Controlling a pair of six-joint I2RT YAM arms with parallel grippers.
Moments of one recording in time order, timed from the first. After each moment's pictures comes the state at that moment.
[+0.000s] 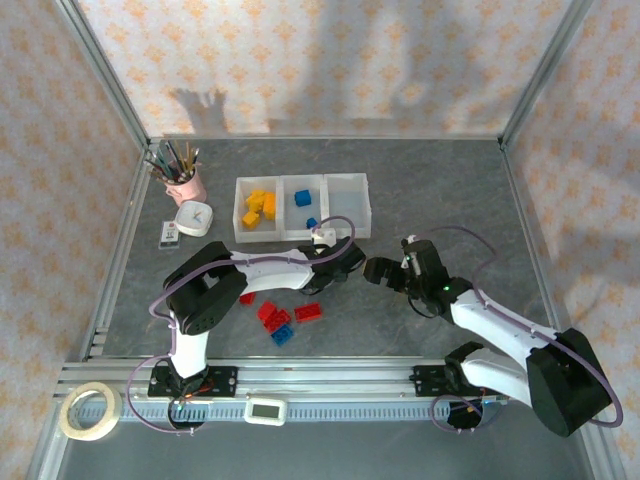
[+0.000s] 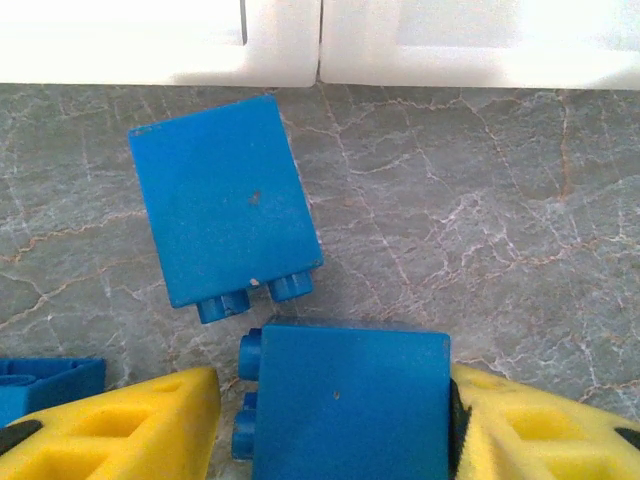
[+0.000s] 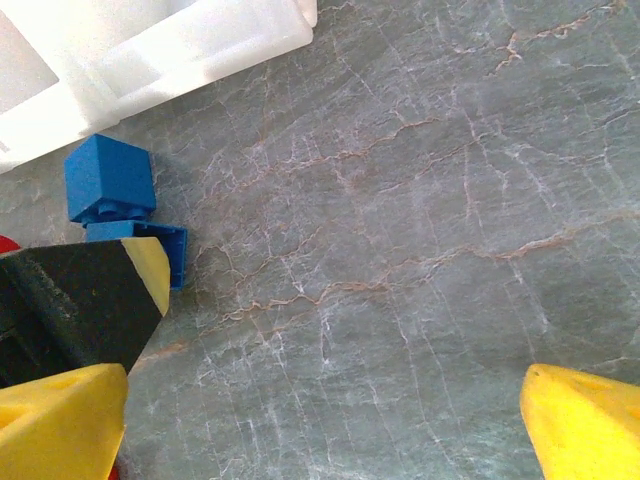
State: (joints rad) left arm -0.90 1.90 1.17 -0.41 -0.45 -0.93; right arm 0.49 1.07 0.42 -0.15 -0.12 0.69
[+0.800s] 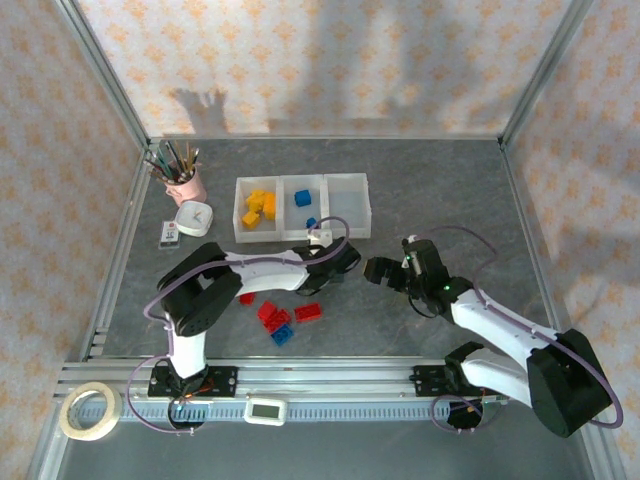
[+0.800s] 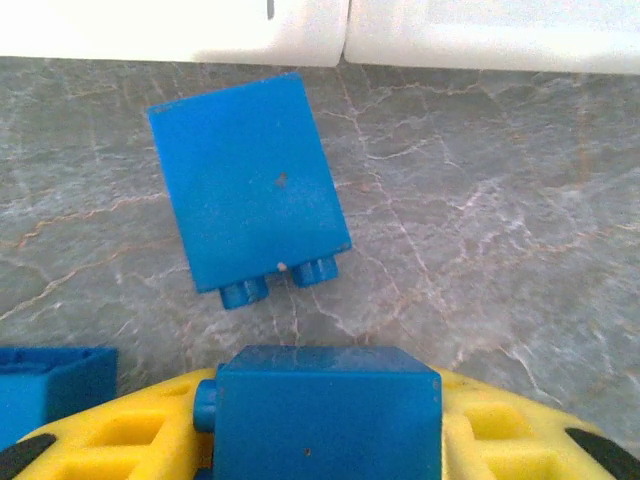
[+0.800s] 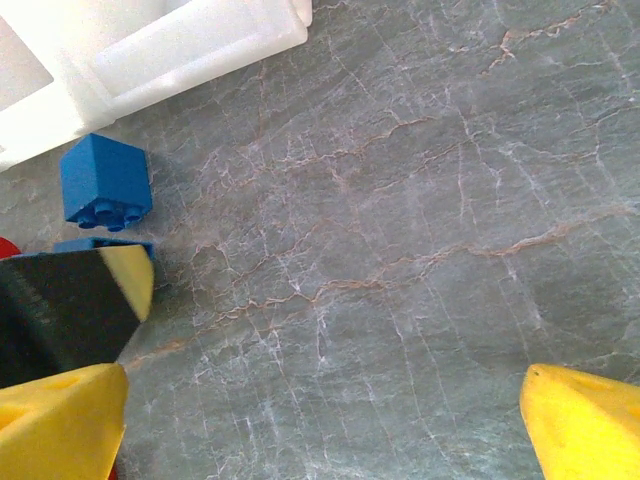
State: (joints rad) left arm -0.89 1.85 1.11 -0.38 -0.41 -0.93; right arm 0.49 1.06 0.43 -0.17 -0.11 0.69
